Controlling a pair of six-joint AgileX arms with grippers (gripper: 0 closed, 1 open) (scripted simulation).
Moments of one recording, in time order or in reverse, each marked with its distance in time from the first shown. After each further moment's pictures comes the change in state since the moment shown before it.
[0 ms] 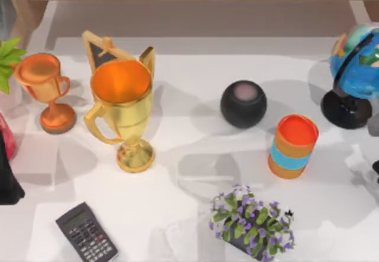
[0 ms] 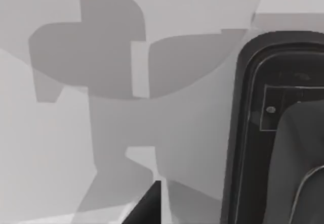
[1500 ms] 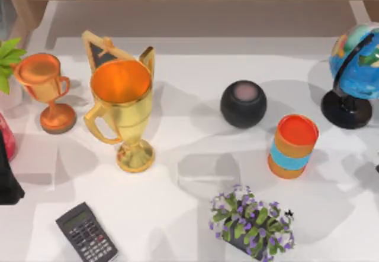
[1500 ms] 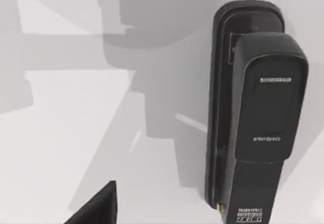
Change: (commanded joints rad) left arm 0.000 0.000 0.000 0.000 0.000 0.000; right arm -0.001 -0.154 0.064 -0.172 -0.001 0.017
